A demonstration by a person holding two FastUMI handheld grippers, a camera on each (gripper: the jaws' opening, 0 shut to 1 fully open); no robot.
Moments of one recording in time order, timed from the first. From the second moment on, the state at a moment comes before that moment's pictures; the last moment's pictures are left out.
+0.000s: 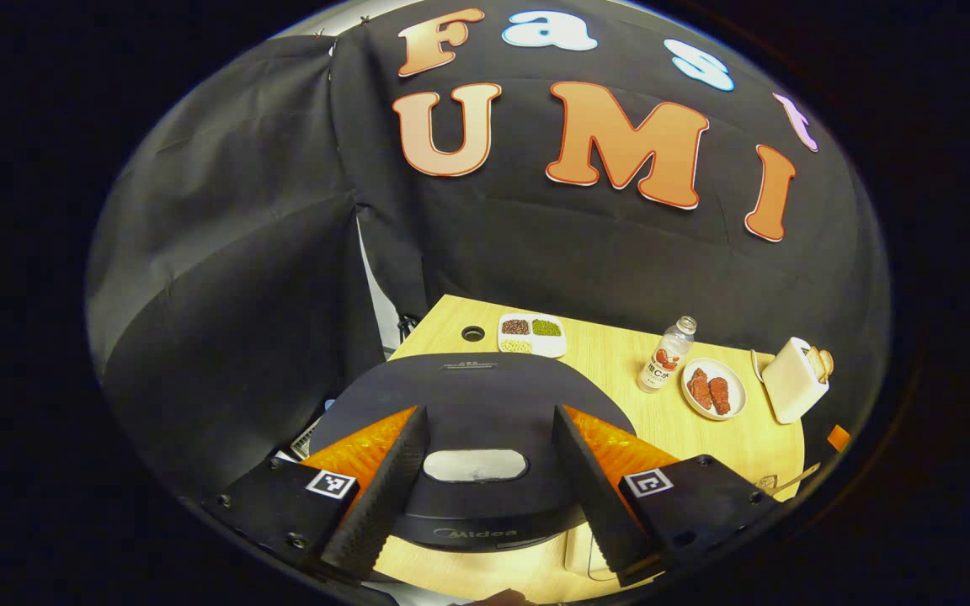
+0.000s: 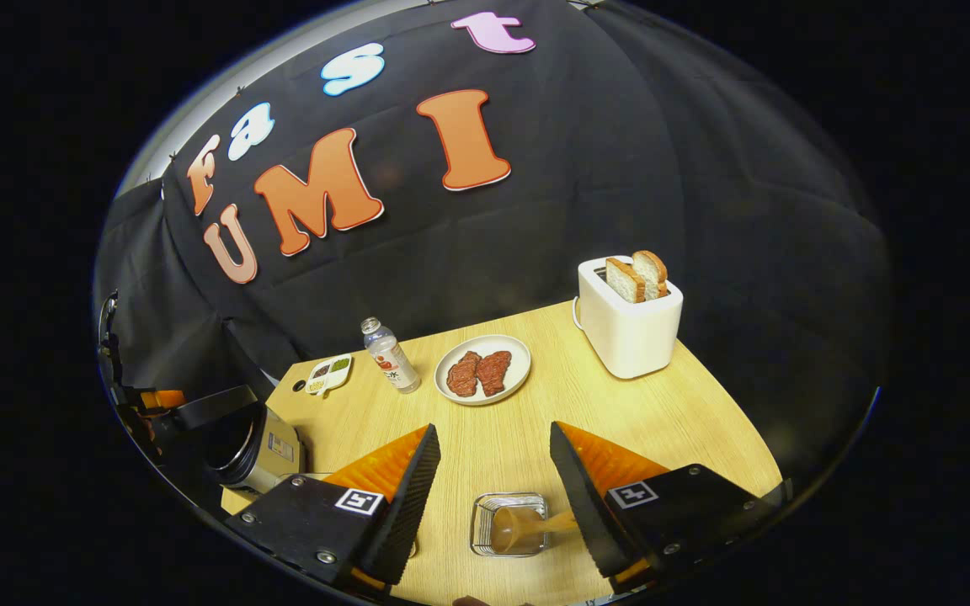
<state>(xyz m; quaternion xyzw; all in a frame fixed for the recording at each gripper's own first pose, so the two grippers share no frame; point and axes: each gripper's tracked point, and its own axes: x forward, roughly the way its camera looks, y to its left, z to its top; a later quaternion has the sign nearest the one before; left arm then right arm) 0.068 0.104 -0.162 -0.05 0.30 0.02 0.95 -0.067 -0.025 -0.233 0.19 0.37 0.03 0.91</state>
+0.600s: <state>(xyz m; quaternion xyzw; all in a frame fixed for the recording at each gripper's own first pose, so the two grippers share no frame) 0.023 0.092 -0.237 -0.04 0.41 0.04 0.91 -0.067 -0.018 -0.233 0.17 0.37 0.04 0.91</state>
